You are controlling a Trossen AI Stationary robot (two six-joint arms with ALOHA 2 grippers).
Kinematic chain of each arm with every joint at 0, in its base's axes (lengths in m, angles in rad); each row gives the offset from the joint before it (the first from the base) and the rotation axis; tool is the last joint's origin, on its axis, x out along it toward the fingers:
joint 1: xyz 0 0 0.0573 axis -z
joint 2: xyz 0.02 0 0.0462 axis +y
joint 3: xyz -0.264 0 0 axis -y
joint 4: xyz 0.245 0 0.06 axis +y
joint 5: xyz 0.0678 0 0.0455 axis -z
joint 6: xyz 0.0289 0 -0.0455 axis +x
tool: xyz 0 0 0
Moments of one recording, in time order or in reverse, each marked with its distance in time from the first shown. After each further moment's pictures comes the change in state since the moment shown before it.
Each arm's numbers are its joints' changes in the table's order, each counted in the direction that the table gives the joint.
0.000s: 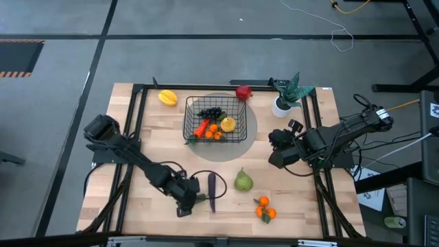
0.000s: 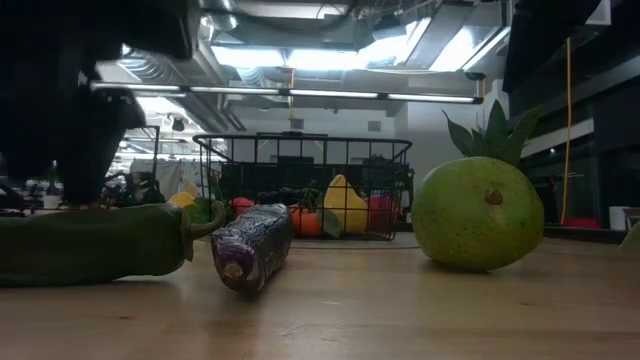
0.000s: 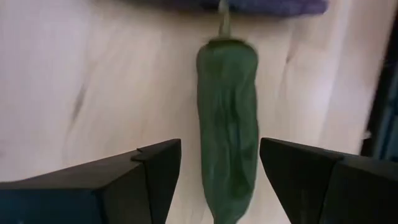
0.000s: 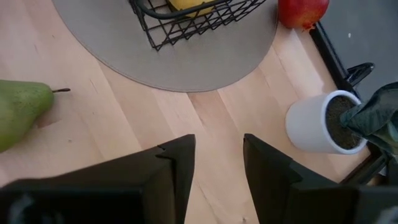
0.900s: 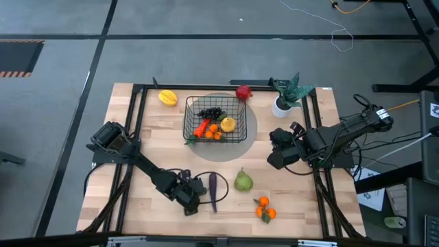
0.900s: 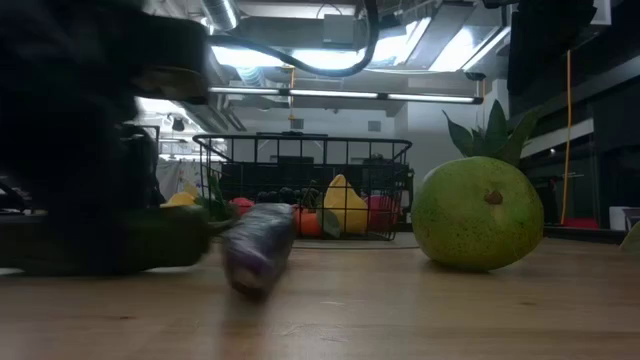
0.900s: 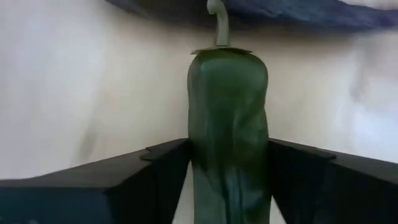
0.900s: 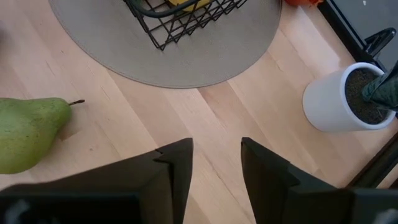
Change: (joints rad) left arm -0.001 0.139 0.003 -0.037 -0.226 -0.004; right arm 0.000 0.000 0.000 -0.003 -0.055 0.152
